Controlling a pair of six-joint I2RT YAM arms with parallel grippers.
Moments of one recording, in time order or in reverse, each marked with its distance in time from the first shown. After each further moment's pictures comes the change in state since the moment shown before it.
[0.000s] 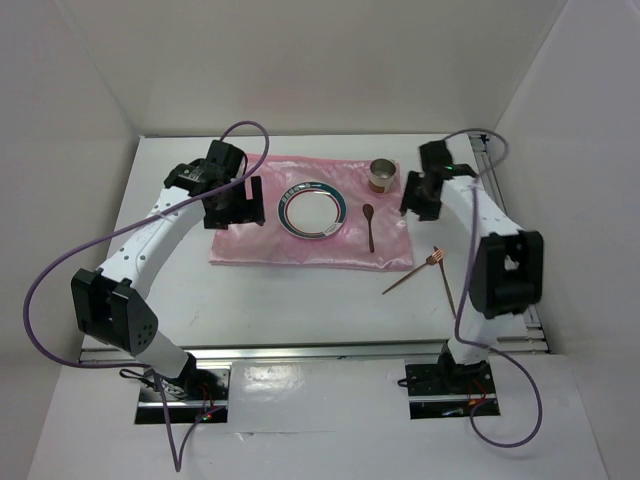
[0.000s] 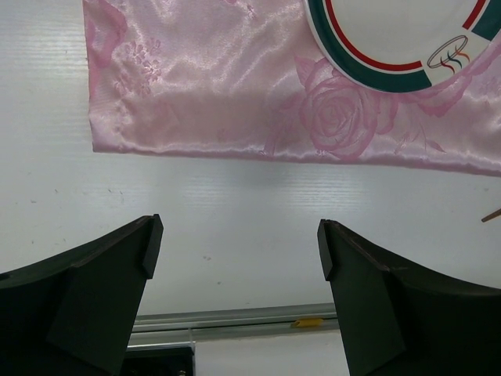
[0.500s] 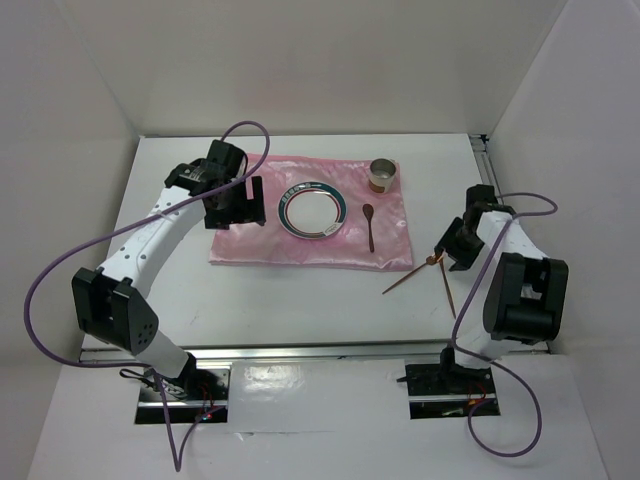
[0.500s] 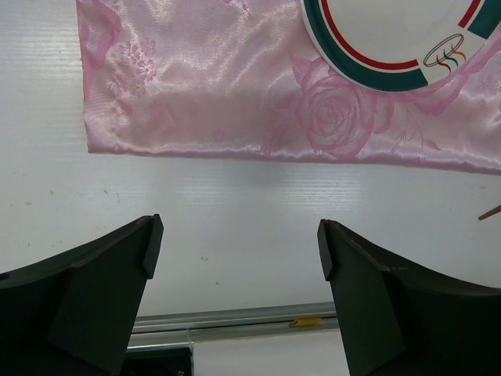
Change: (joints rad) left arm 0.000 0.005 0.000 0.002 0.012 0.001; right arm -0.362 -0.284 -0.446 -0.025 -0.055 0.101
